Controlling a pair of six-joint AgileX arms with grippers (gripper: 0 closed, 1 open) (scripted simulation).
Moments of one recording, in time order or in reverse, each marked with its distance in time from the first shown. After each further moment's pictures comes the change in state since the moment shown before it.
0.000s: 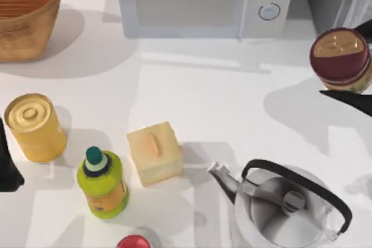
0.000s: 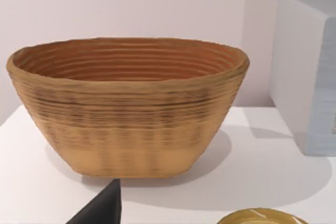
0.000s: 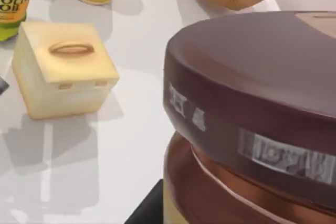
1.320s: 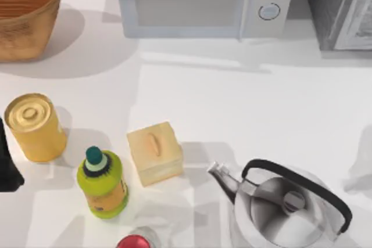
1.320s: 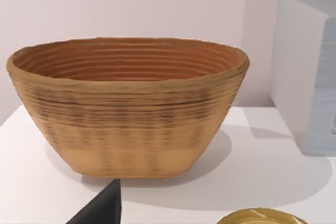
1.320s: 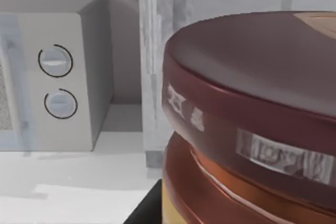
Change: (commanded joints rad) left arm 0.000 0.000 0.000 0.000 0.000 0.000; right arm -0.010 -1.332 -0.881 0.338 1.025 1.223
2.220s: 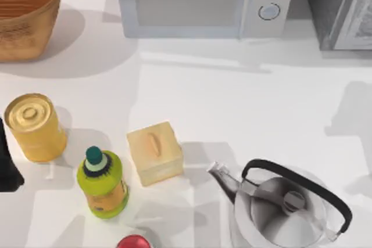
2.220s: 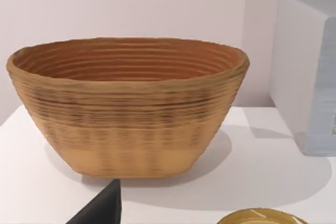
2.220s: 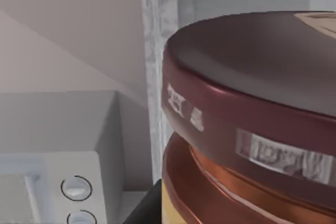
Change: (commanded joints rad) left arm 0.000 0.000 0.000 0.000 0.000 0.000; right arm 0.071 0.507 0.692 -0.196 0.074 0.041
